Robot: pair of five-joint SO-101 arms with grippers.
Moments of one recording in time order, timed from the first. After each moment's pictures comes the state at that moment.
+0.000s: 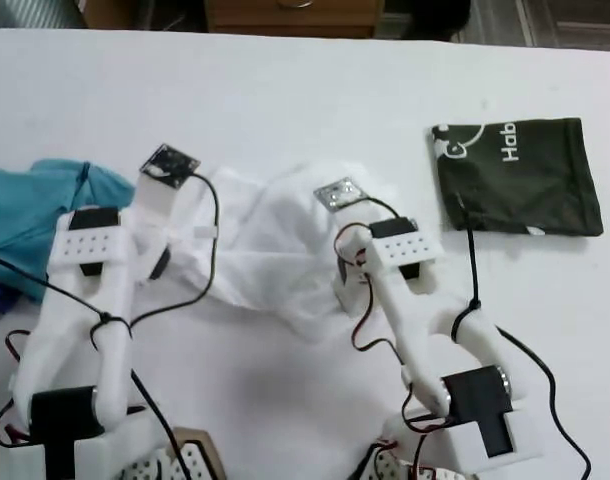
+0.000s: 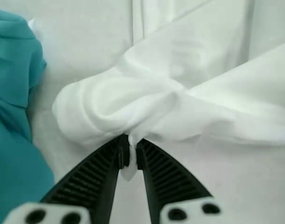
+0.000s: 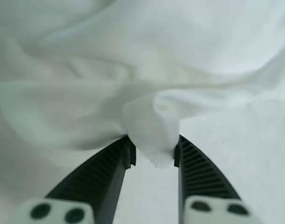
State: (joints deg) left arm -14.7 -13.8 39.3 59.9 -31.4; right arm -17.4 -5.5 39.3 64.4 16.1
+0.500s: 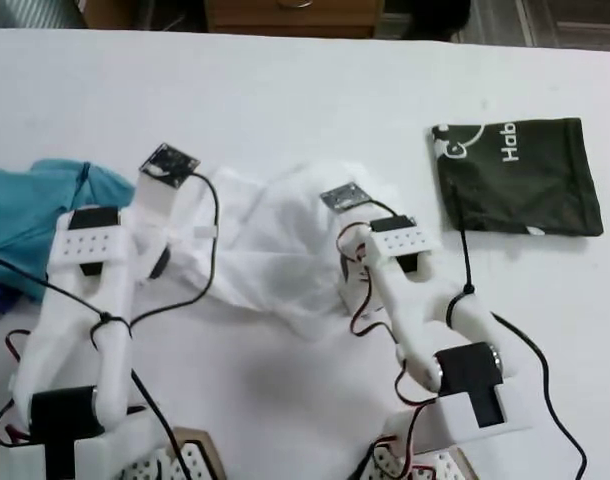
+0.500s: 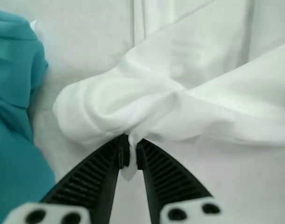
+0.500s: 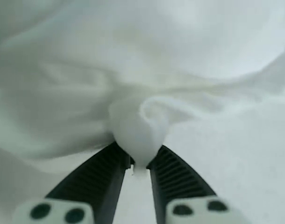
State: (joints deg) left arm -14.7 -13.8 39.1 59.9 -31.4; right arm -16.0 1.4 37.8 62.9 16.0
